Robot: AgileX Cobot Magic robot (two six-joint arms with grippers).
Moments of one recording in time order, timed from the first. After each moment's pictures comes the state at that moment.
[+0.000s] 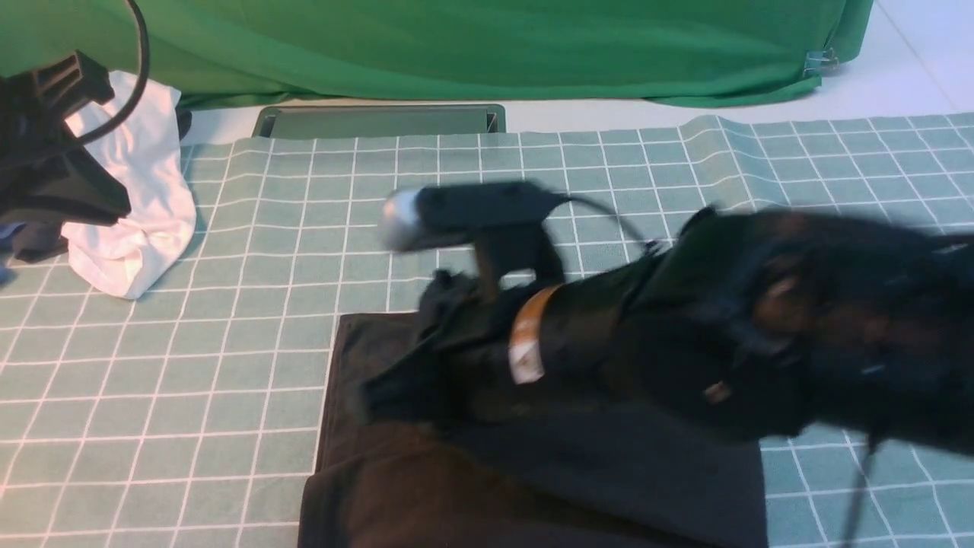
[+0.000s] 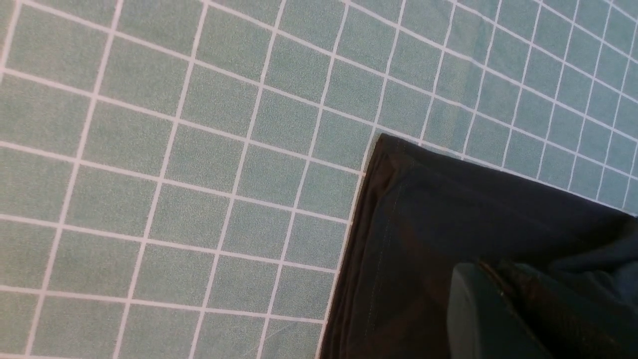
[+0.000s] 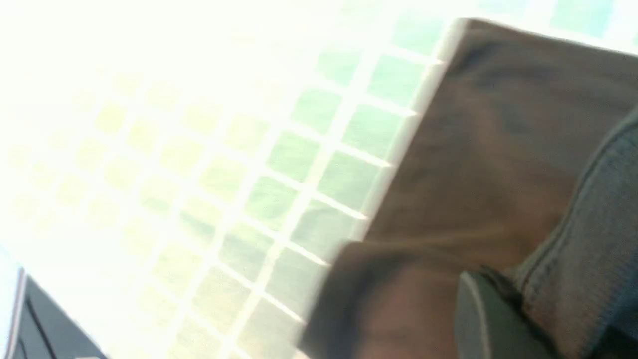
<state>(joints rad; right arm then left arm) 0.98 1.67 -1.17 0.02 0.36 0.62 0.20 1.38 -1.32 -0.42 1.17 -0.01</state>
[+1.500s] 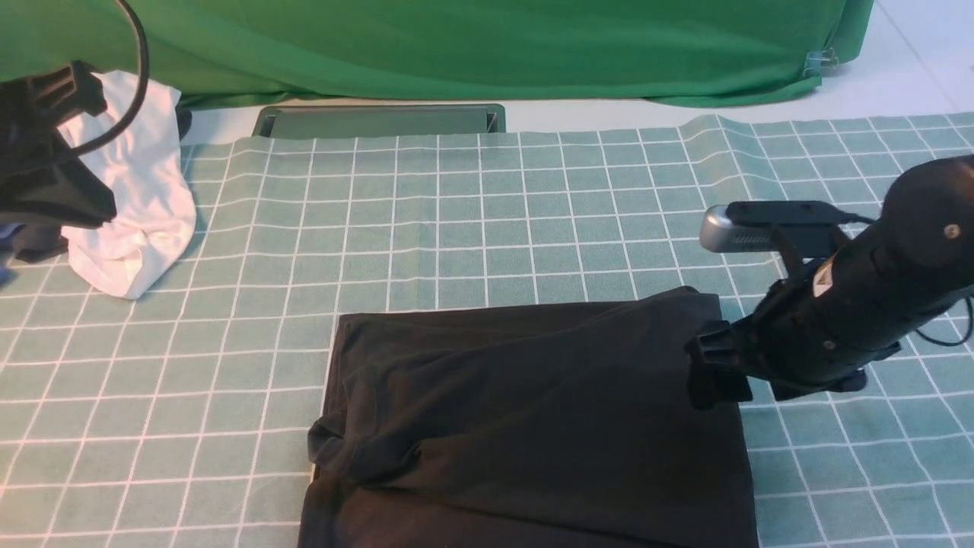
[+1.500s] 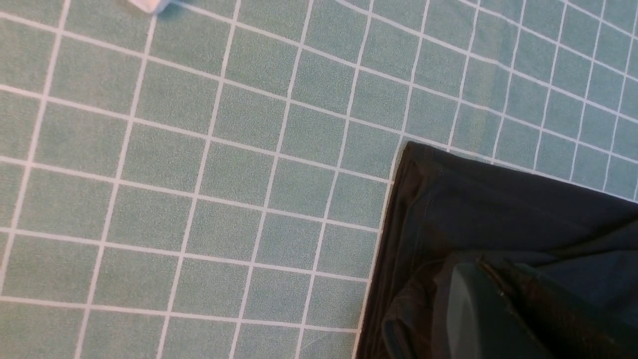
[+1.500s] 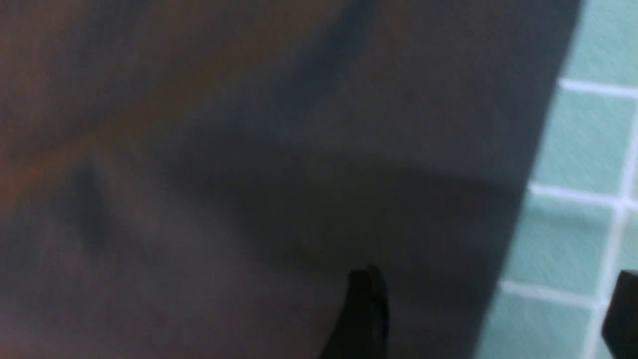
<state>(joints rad) 0.39 1.60 -0.96 0.16 0.72 0.25 0.20 1.38 -1.32 -0.37 1.16 0.02</state>
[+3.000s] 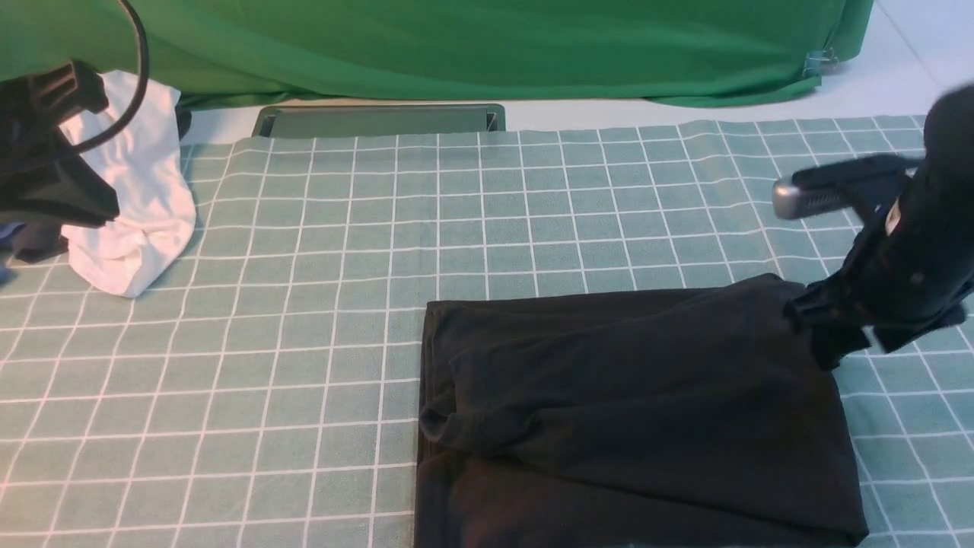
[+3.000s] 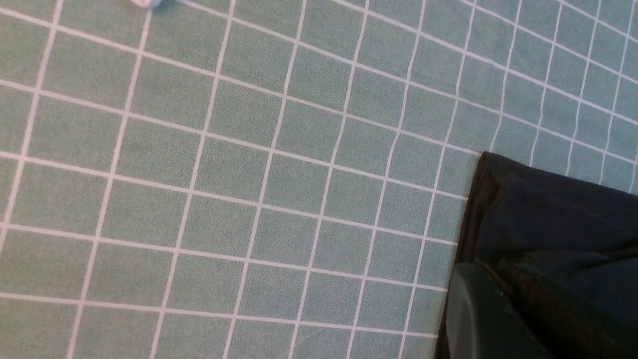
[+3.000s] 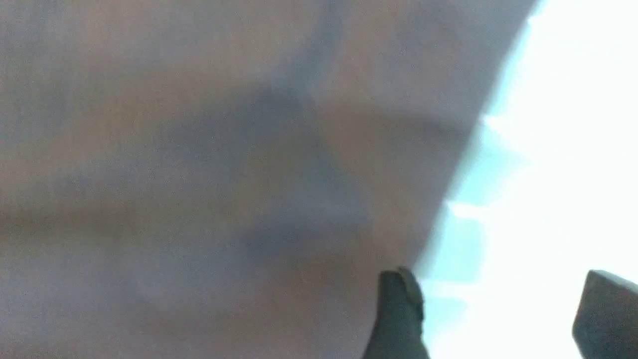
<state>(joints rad) 0.23 1.65 -1.20 -0.11 1.11 0.14 0.20 1.38 -1.32 -0.38 1.16 0.02</state>
